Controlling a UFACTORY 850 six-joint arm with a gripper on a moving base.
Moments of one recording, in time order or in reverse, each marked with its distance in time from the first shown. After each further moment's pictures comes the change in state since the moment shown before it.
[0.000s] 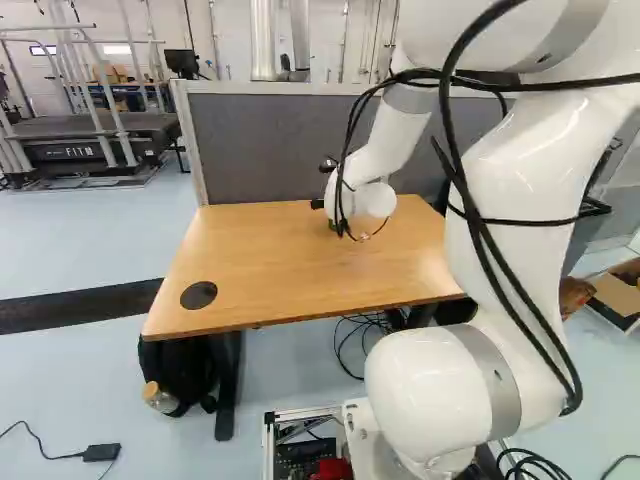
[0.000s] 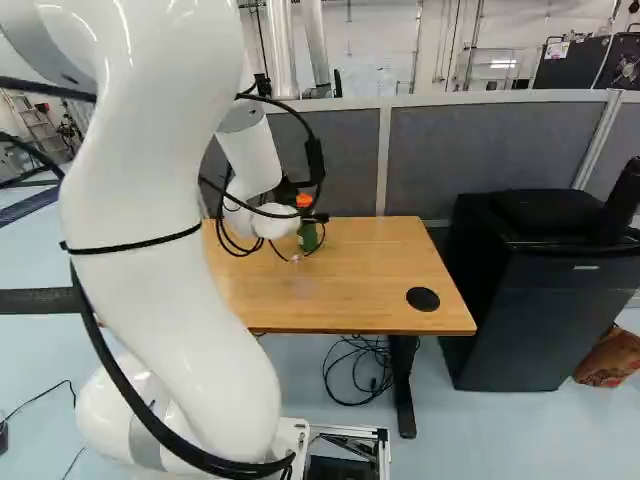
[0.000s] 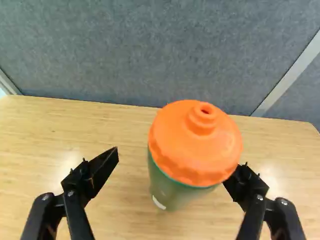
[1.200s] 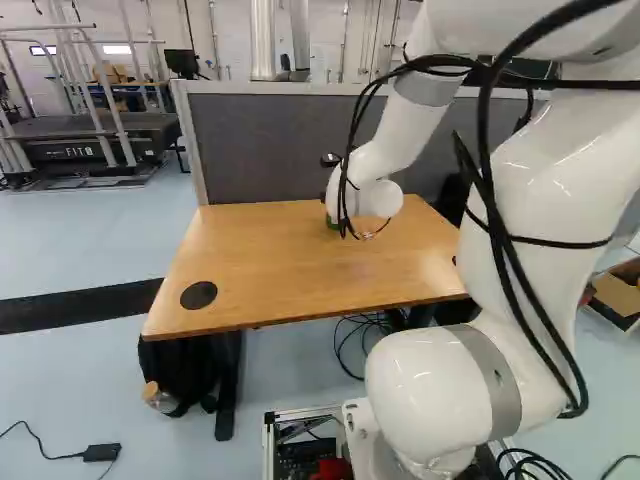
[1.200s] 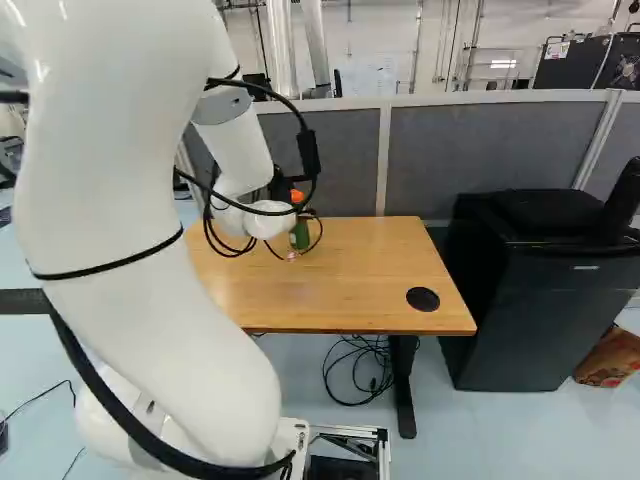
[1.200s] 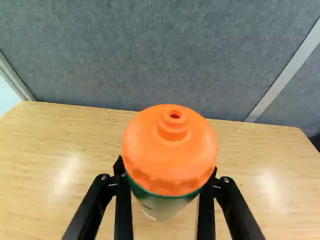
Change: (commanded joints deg) arm 0.6 9.8 6.9 0.0 0.0 0.0
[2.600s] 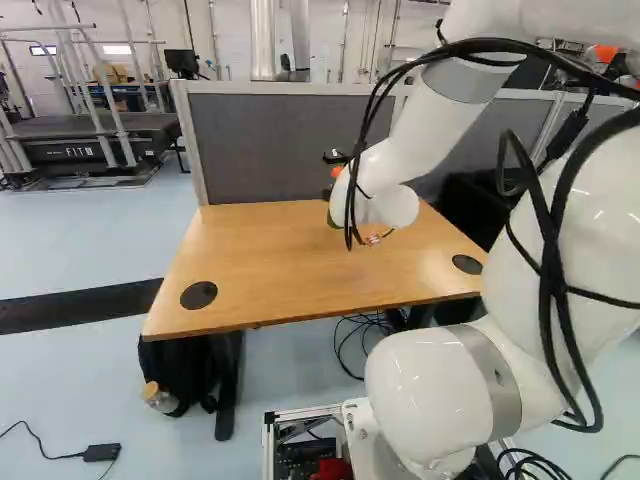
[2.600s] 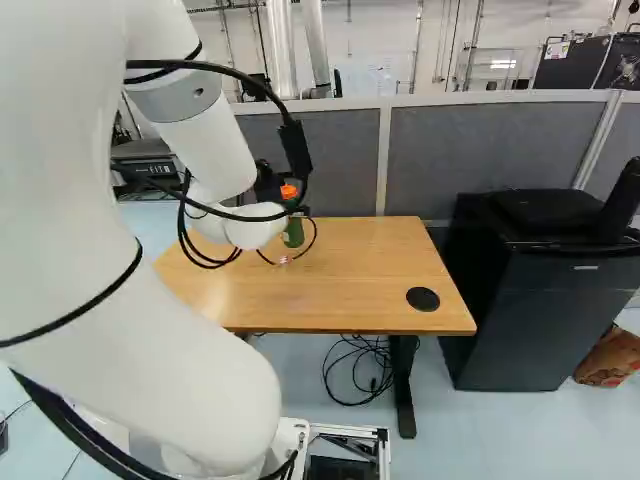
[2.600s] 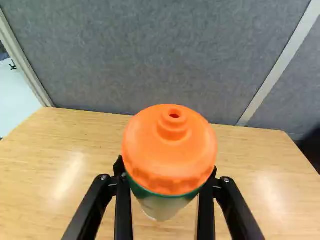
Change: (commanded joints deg) arm 0.5 10.3 7.7 0.7 1.1 0.0
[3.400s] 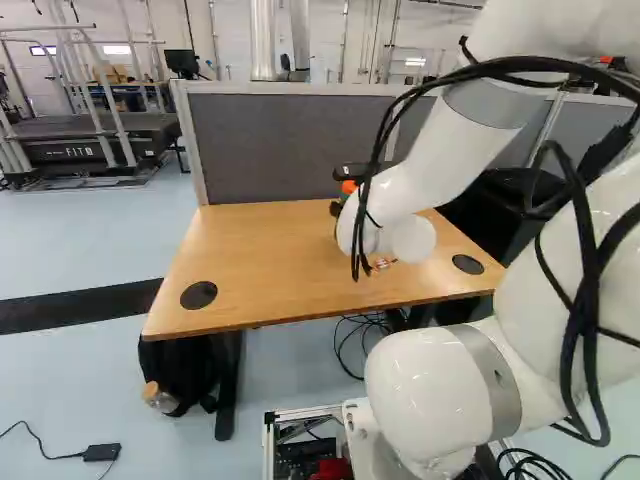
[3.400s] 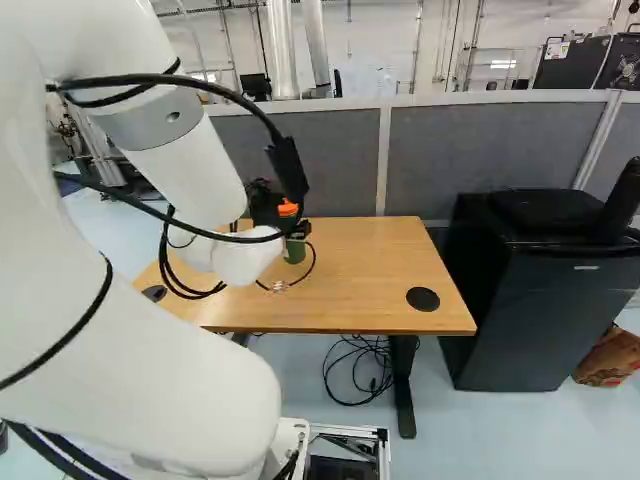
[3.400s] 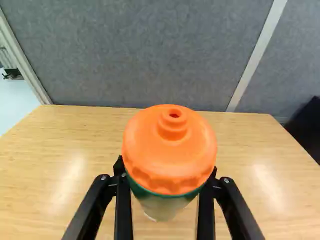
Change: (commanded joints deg) arm -0.7 7.3 11.2 3.6 5.5 0.0
